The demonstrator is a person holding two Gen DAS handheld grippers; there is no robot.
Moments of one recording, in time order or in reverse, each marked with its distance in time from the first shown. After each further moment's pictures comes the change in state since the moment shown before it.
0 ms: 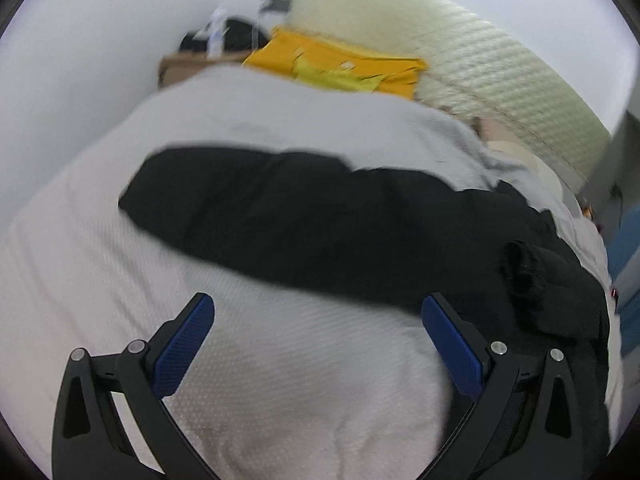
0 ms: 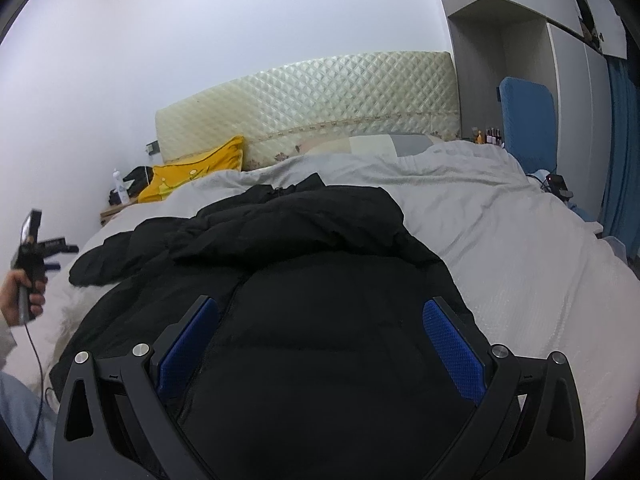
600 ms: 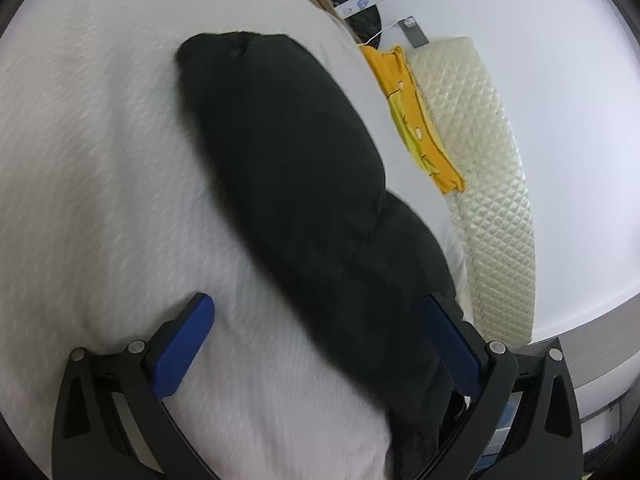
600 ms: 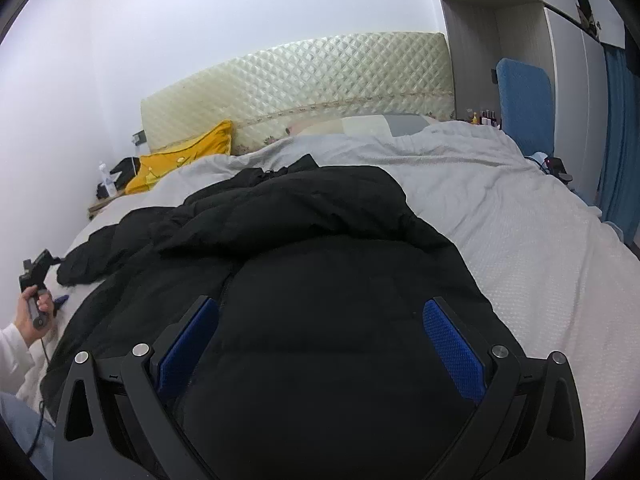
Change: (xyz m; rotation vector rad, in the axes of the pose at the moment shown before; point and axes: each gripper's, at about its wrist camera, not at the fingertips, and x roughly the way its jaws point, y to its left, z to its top) left arm 0.091 0.151 -0.016 -0.711 -0.042 -0.374; right arm 0.034 0.009 -0.003 0.027 0.061 -0.039
